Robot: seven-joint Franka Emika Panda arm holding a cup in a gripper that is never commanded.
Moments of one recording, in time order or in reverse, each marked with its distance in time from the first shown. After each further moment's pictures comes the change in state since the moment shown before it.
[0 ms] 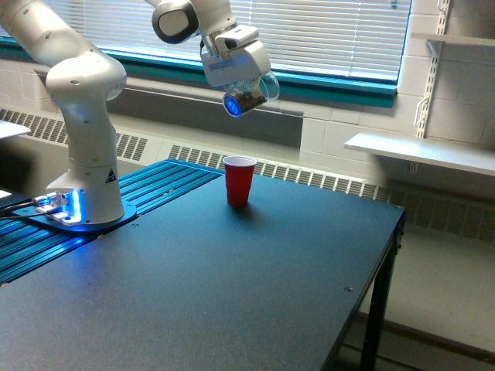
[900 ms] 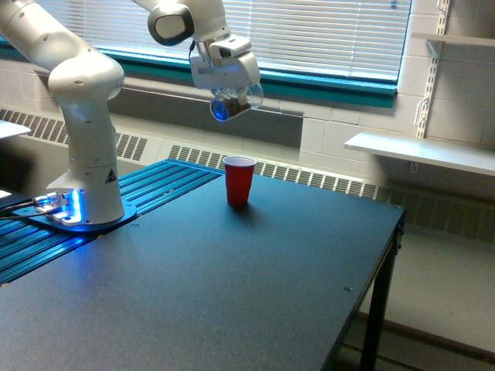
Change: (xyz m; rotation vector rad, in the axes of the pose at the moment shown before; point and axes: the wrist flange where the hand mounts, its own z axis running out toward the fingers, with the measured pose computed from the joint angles) arm -0.029 -0.040 0.011 0.048 -0.122 -0.078
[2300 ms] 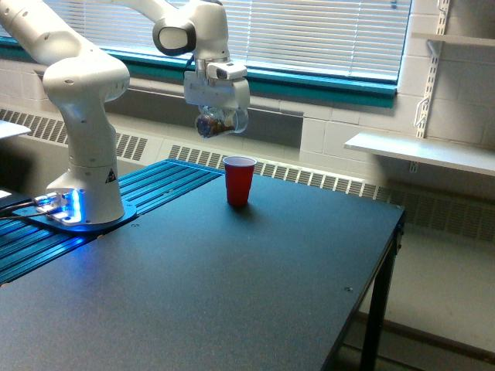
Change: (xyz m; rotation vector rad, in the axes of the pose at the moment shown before) arm -0.027 -0.018 0.045 -0.043 -0.215 -0.019
